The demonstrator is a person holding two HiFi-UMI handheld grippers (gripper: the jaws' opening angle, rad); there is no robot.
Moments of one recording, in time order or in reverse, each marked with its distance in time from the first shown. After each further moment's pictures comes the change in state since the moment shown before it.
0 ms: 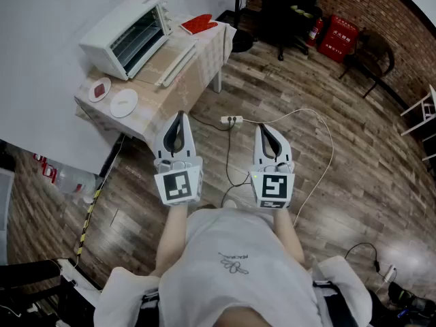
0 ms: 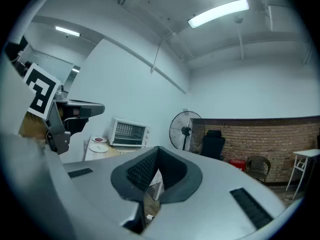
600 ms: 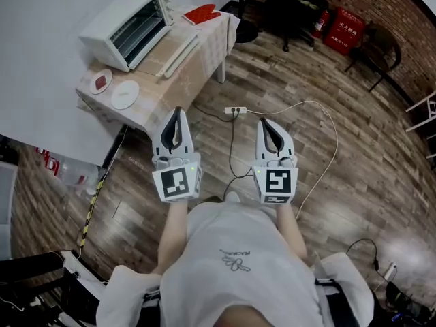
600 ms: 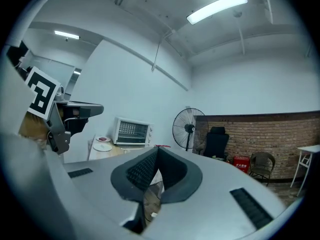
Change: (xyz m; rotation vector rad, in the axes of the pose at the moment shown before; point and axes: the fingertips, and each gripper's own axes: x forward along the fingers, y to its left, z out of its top) left arm -0.003 0.003 -0.003 -0.041 0.016 0.032; right arm 0.002 0.000 -0.012 0.021 0.019 0.042
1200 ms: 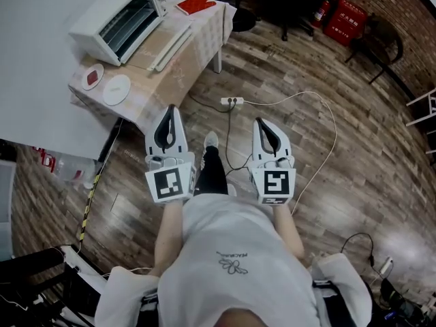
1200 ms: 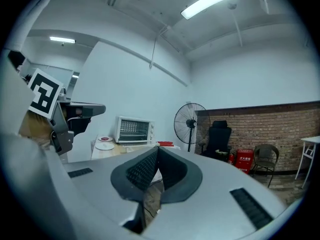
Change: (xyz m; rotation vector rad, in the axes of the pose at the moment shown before) left arm 0.012 -0.010 -0.010 0.038 0.034 -0.019; right arm 0.004 -0.009 -0.020 0.055 0.026 0.028
